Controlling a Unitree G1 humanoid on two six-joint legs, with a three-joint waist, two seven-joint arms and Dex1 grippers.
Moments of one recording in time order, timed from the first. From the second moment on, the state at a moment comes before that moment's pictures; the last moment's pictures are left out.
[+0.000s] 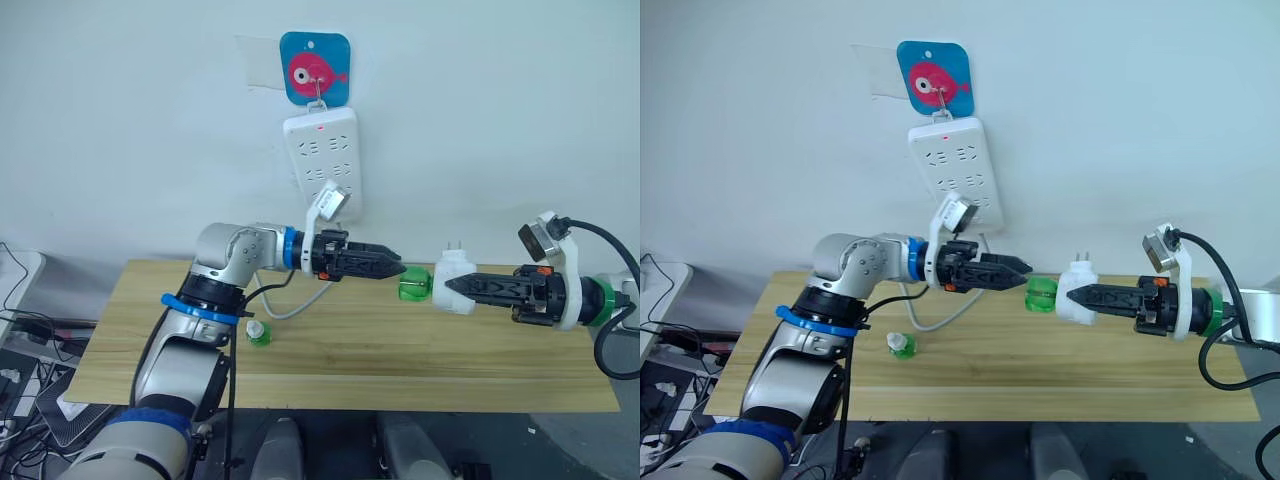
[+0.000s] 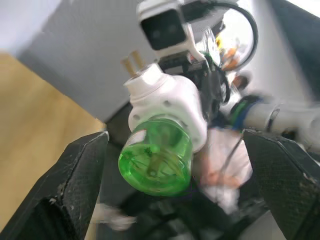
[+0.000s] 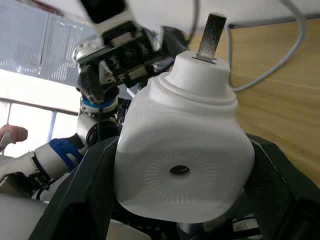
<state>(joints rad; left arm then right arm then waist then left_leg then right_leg) -0.83 0.40 -0.17 0.13 -0.64 0.86 -1.35 -0.31 -1.07 -0.16 -0.03 1.95 1.30 0.30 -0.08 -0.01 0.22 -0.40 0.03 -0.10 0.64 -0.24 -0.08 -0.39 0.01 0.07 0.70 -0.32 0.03</state>
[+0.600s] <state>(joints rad) -0.64 0.19 -0.21 0.35 -0.25 -0.60 -1.34 -0.33 -1.02 -0.18 0.00 1.95 1.32 0.29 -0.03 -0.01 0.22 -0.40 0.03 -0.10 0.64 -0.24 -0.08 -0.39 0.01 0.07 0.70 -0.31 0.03</state>
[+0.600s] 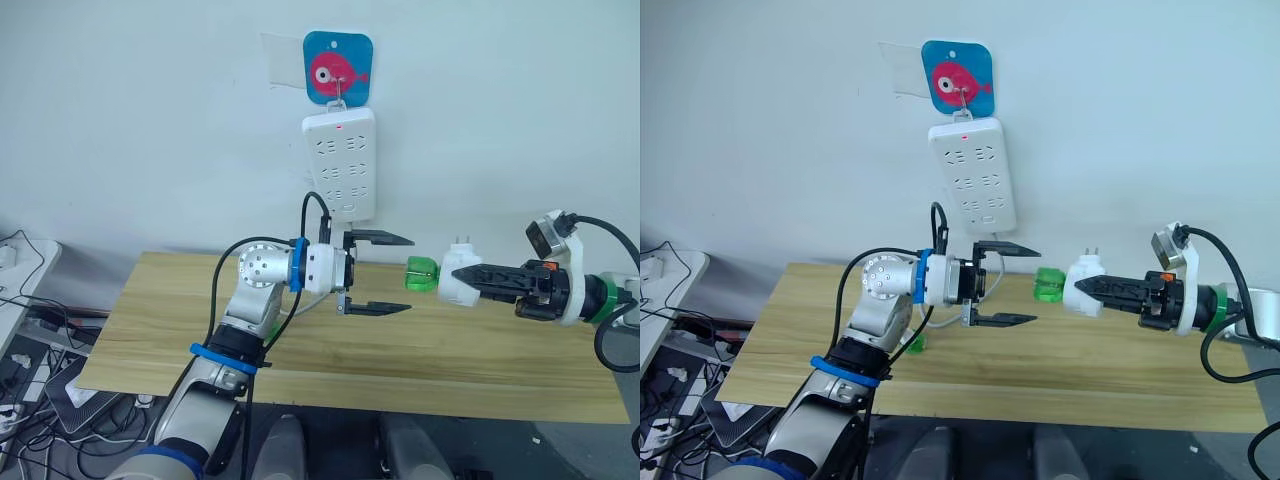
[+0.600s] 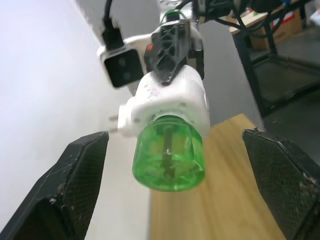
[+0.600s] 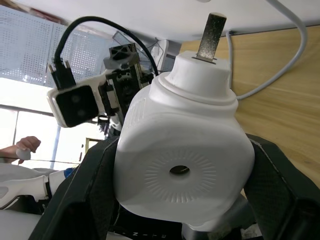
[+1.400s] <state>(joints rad) -0.71 0.18 -0.27 0.49 -0.28 -0.77 -1.34 -0.31 -1.05 -0.18 -0.06 1.95 1.32 0.36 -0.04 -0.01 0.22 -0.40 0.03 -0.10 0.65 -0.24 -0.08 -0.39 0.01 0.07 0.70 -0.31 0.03</state>
